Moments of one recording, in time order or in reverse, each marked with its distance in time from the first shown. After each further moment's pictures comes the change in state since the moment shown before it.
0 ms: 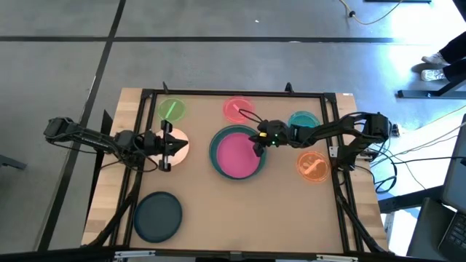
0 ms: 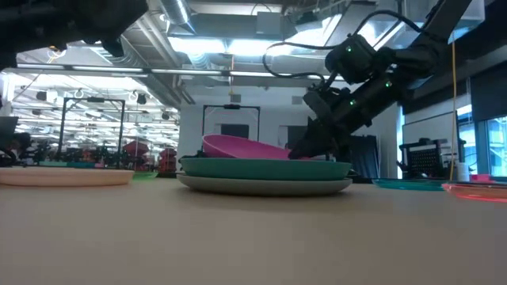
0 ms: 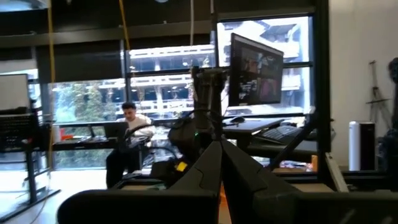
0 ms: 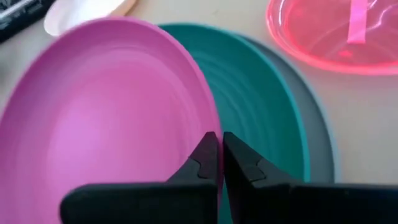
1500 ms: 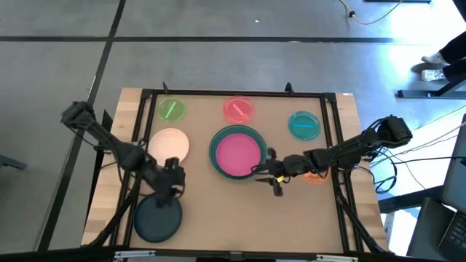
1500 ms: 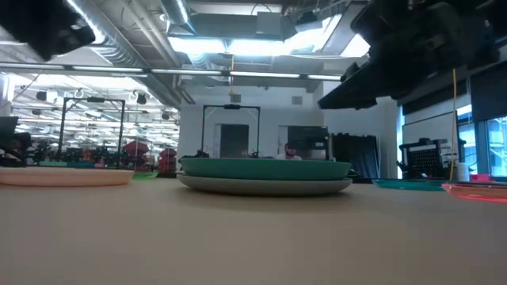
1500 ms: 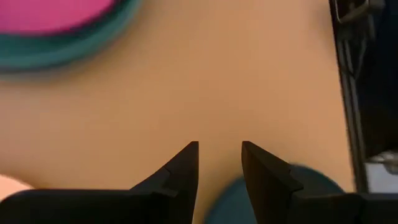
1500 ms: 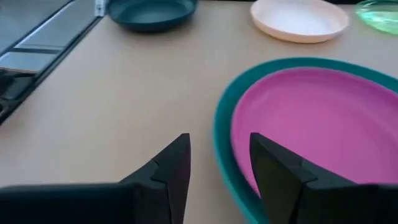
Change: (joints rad) left arm -0.458 0.593 0.803 -1.565 0.083 -0.738; right arm 0.485 -0.232 -0.095 0.010 0.081 -0.335
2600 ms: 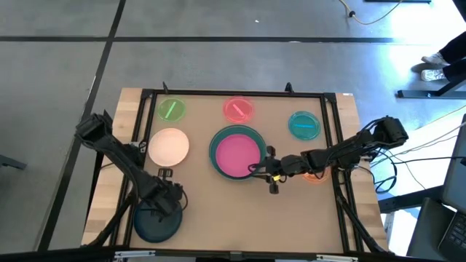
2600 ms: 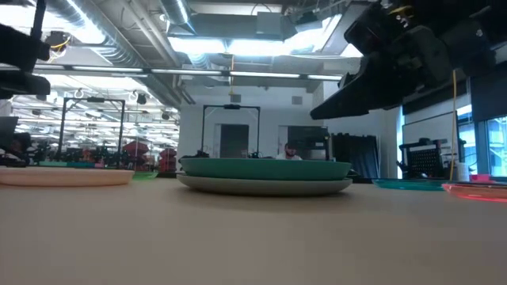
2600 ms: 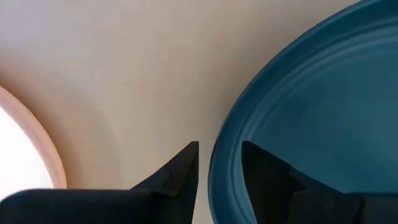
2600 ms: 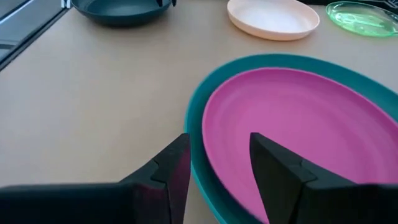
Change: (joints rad) left arm -0.131 0.362 -0.001 -0.219 0.086 -0.067; right arm -0.009 0.058 0.000 0.048 0.076 -0.027
